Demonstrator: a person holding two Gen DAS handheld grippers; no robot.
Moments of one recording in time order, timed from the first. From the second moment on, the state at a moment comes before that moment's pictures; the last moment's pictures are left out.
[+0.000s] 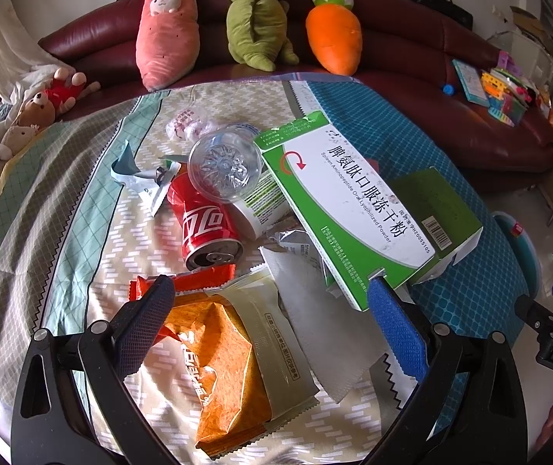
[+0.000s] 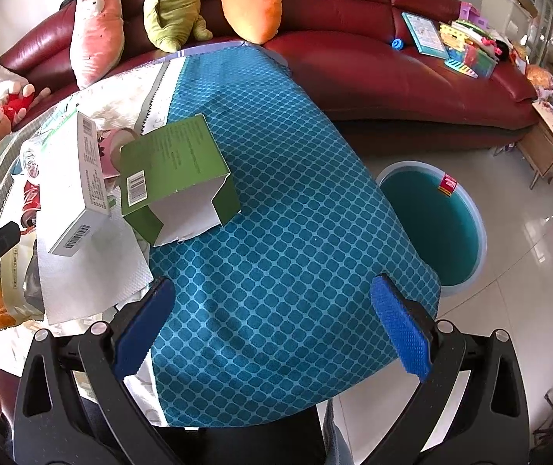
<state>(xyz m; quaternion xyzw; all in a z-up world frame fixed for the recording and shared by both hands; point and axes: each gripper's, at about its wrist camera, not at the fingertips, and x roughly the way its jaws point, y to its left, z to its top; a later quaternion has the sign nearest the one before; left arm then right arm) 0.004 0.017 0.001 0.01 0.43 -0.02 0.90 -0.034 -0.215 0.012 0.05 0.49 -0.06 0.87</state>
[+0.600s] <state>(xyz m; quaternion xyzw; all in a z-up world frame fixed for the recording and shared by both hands) 0.008 0.028 -0.002 0.01 0.43 -0.03 0.90 -0.027 -0.206 0.003 0.03 0.50 -0.06 0.86</state>
